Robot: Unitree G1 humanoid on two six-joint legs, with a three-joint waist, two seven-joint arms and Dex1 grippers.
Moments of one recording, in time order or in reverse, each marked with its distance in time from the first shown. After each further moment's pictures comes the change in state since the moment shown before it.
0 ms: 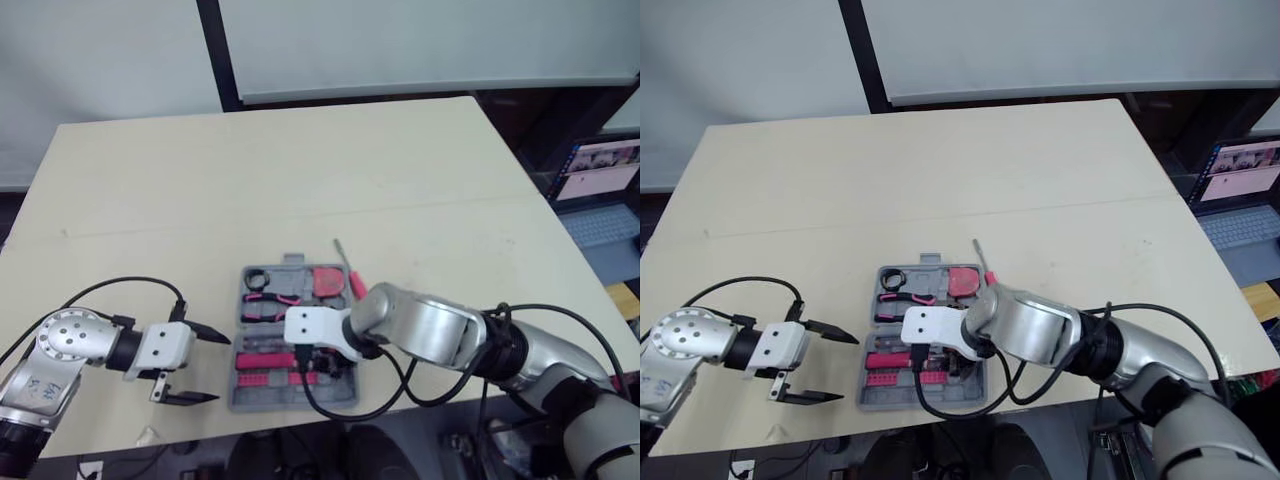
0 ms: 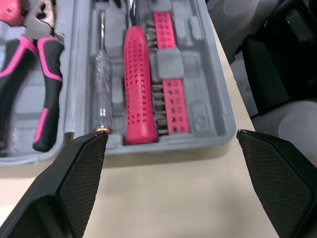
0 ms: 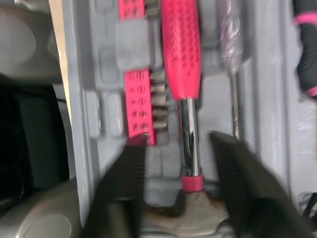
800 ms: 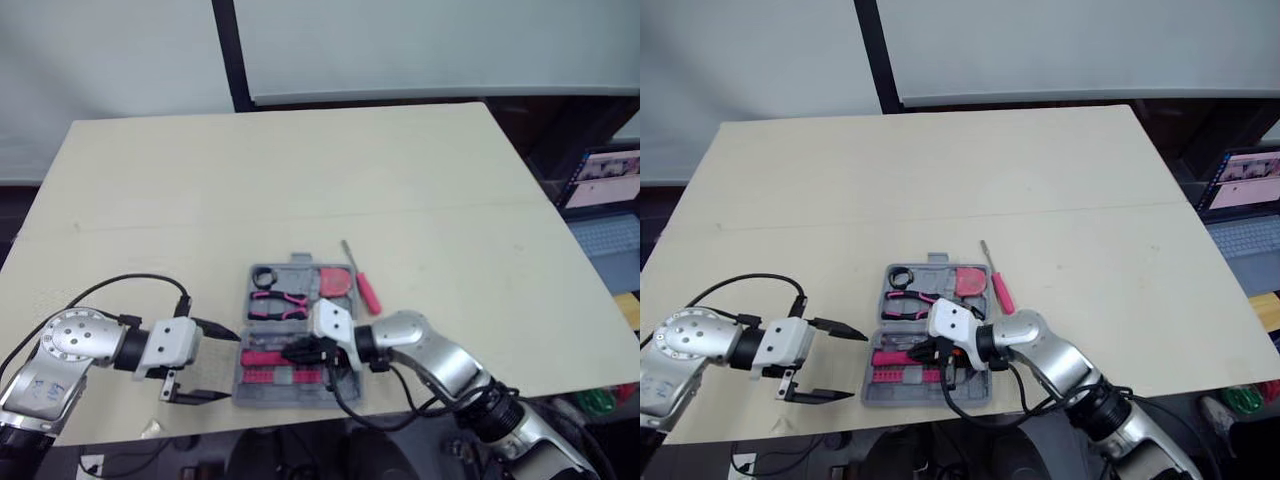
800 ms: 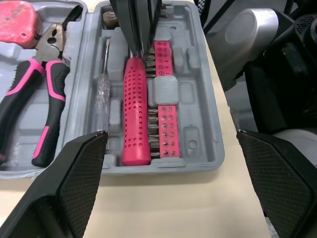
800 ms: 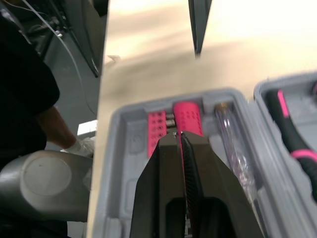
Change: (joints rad) left arm -0.002 -0.005 0.017 -0.088 -0.046 0.093 0.026; right arm 0.528 0.133 -0.286 0.294 -0.152 -0.866 0.168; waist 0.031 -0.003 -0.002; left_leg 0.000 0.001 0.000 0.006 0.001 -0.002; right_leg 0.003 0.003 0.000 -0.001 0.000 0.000
